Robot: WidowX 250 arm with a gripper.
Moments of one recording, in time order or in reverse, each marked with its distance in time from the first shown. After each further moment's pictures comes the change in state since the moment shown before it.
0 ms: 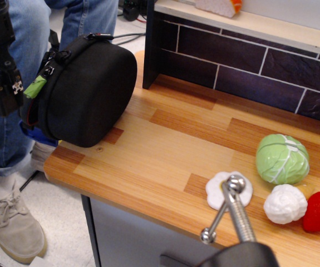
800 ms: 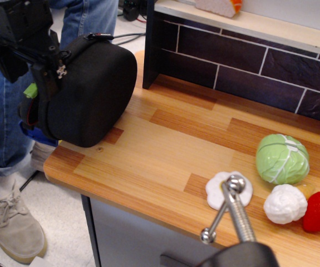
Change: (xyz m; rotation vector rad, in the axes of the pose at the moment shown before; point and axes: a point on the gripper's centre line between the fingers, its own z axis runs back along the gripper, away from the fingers) arm 0.034 -0.025 0.014 0.030 -0.098 0.033
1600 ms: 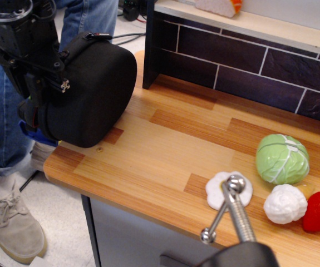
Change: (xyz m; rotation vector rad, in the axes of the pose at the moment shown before) arm -0.003 0.001 -0.016 0.015 -0.001 0.001
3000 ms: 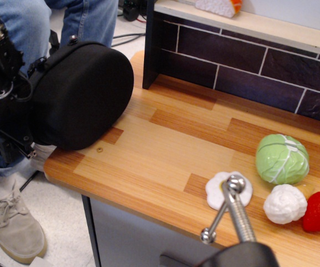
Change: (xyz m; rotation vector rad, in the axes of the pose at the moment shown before) arm -0.055 0.036 -0.084 0.063 0.115 -0.082
